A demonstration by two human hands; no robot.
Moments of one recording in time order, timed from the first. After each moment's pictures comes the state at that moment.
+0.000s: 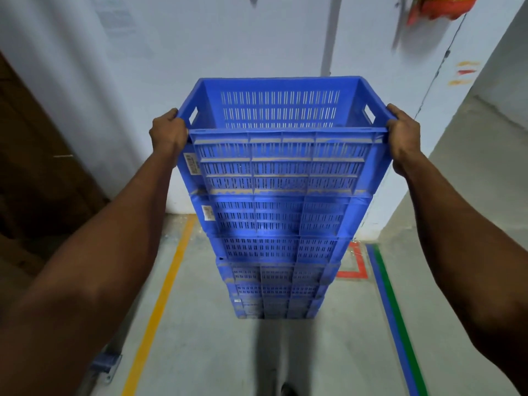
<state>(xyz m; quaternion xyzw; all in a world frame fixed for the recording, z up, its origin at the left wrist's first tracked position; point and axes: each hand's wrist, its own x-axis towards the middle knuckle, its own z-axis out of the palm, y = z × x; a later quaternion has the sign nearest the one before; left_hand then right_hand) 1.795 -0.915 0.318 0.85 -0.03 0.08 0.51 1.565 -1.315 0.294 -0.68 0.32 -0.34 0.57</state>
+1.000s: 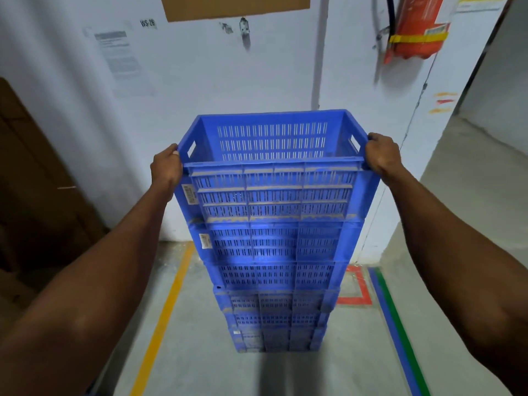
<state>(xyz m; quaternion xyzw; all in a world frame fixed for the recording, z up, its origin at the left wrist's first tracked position) 1.802 -0.914 0.309 0.85 -0.08 0.09 0.51 1.571 -1.316 0.332 -0.82 0.36 -0.25 0.37</state>
